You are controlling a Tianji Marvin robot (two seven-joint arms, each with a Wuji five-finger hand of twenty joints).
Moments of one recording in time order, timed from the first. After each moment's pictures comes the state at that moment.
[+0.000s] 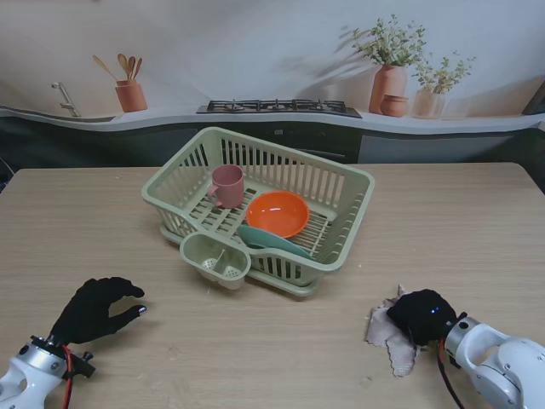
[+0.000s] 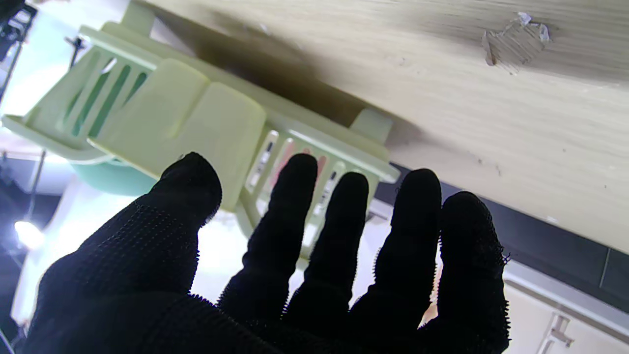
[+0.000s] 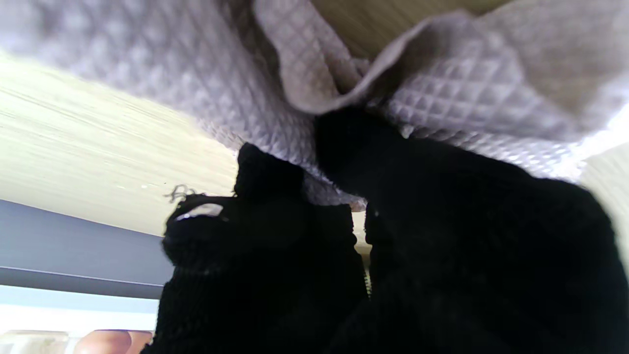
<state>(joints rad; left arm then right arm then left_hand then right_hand) 2.07 -1.12 -1.73 -1.65 0.79 -0.62 0.24 -1.95 -0.99 1.57 -1.68 -1.33 -0.43 0.02 0.65 -0.40 0.62 -0.13 0.92 0.26 0.38 0.32 0.76 0.37 0.55 0.40 0.62 0.54 0.78 0.66 0.30 0.59 1.18 0.69 0.83 -0.87 1.22 -0.24 0.89 -0.04 1.29 0.14 0.98 0.16 0.98 0.42 0.92 0.11 1.33 0.55 0.79 0.11 1.72 0.72</state>
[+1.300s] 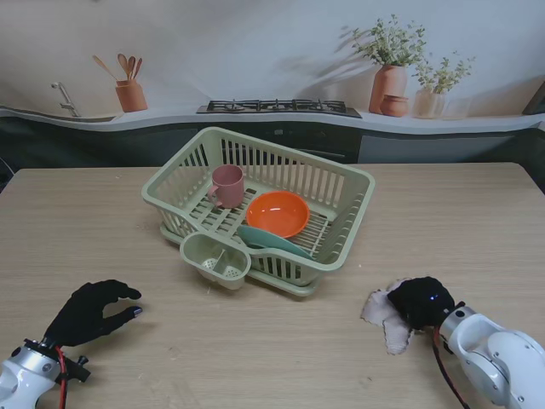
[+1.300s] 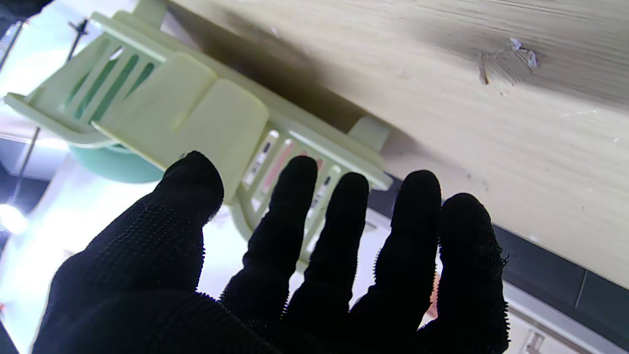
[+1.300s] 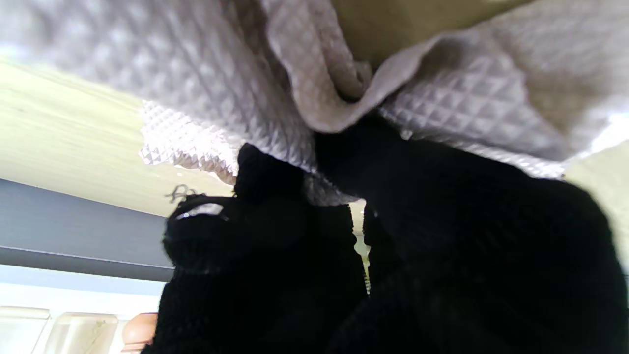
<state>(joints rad) 2.10 -1.12 -1.76 -1.69 0.68 -0.61 0.14 -1.88 -1.00 1.53 -1.60 -1.32 -0.34 -0.03 0.69 -0.39 0.56 -0.11 0.92 0.26 0.33 0.32 0.76 0.37 0.54 0.40 0.61 0.54 0.78 0.66 0.28 0.58 1.18 0.69 0.84 -0.87 1.22 -0.24 0.88 -0.03 1.28 0.14 0.98 0.16 0.98 0.41 0.92 0.11 1.33 0.55 0.78 0.11 1.72 0.72</state>
